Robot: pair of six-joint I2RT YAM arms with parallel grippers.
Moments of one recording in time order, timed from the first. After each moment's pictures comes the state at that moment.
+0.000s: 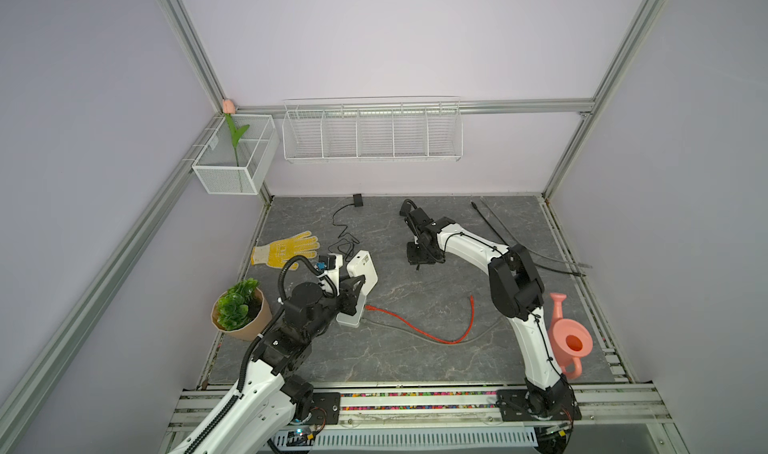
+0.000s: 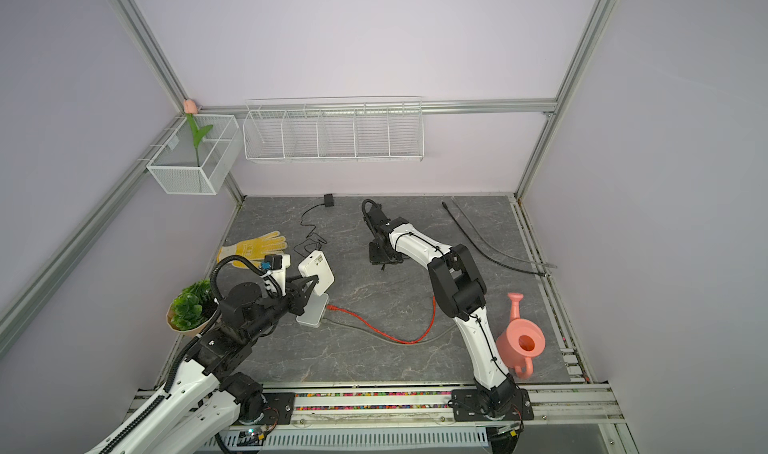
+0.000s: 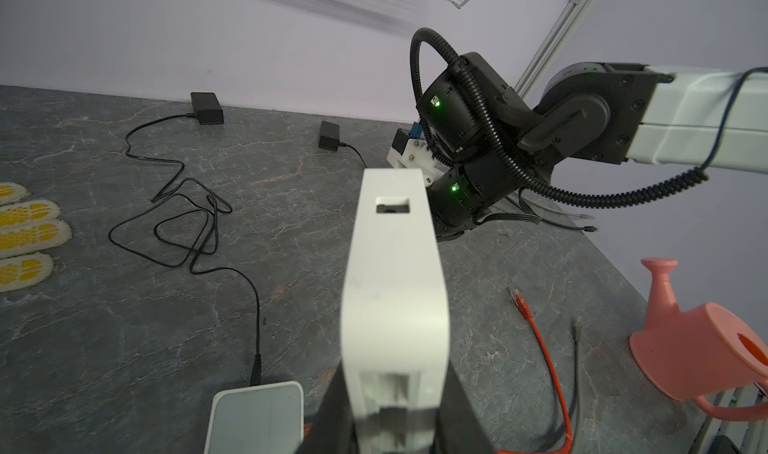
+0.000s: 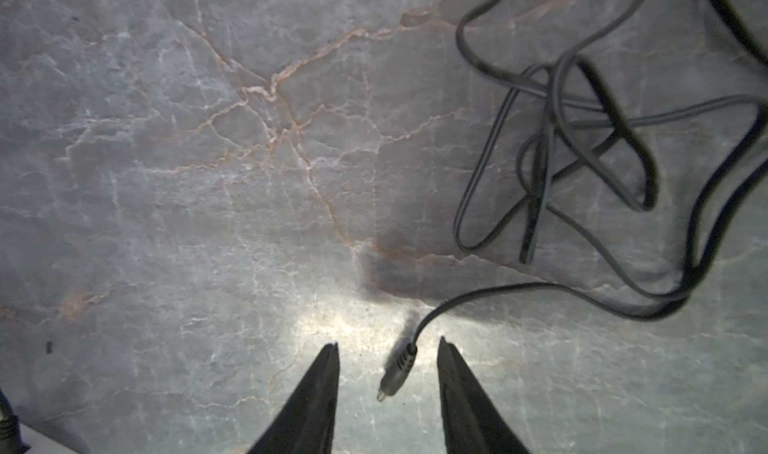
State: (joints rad) left arm -0.55 0.63 0.48 -0.12 0.08 -0.35; right arm 0.63 2.27 1.85 -0.84 0.02 0.52
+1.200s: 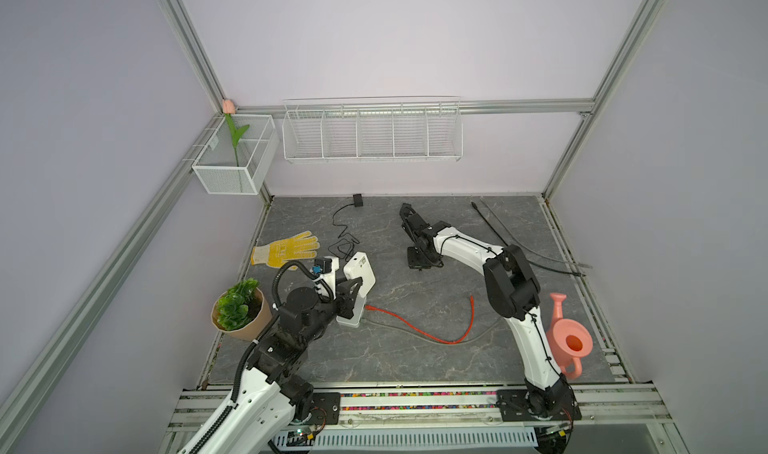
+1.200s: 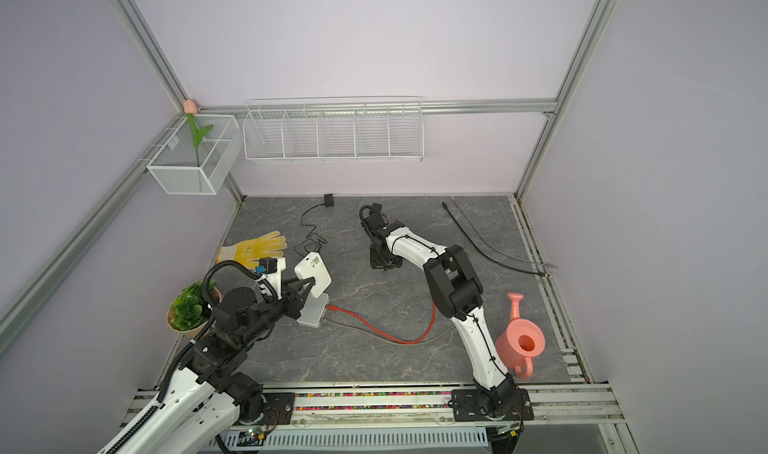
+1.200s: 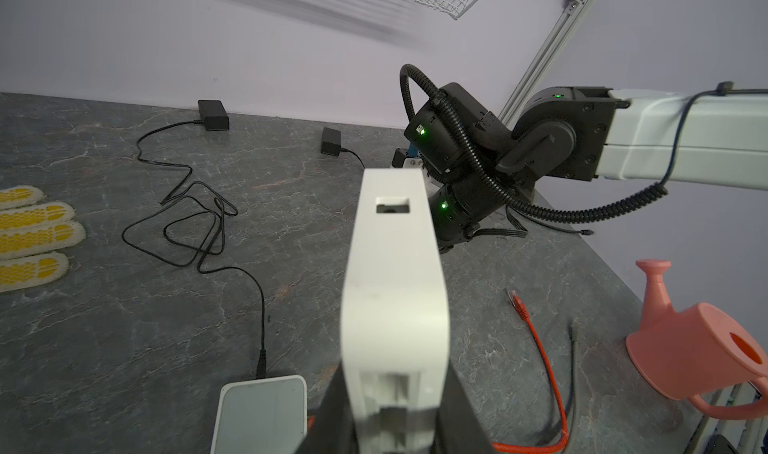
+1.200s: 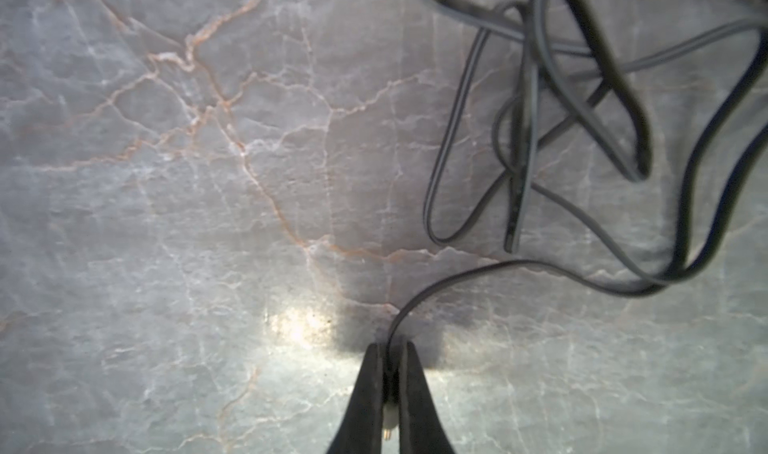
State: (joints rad) left arm -0.55 0.57 0.48 -0.16 0.07 -0.35; right arm 0.65 2.29 1.83 -0.84 0.09 0.56
